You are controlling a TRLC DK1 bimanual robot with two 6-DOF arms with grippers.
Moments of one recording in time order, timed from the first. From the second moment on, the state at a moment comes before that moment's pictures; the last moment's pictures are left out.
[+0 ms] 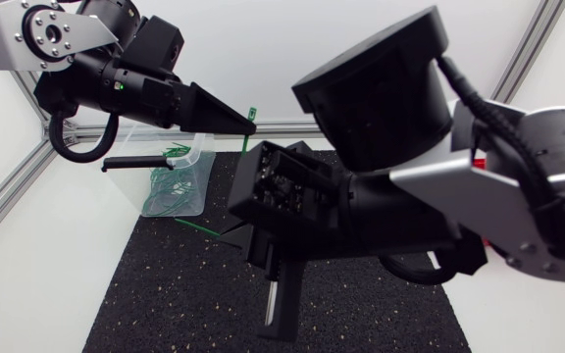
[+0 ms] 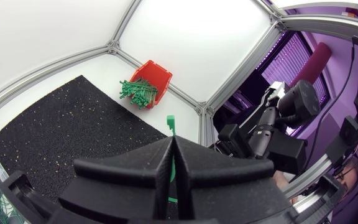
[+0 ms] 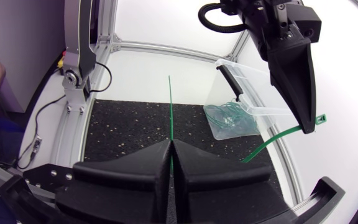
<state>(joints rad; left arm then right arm) -0.29 1.63 1.43 -0.78 1.15 0.32 1.02 1.30 1.03 -0.37 -0.17 -0.41</state>
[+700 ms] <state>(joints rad) -0.33 1.37 1.00 -0.20 1.07 -0.04 0.84 1.26 1.18 -0.70 -0.45 -0.23</state>
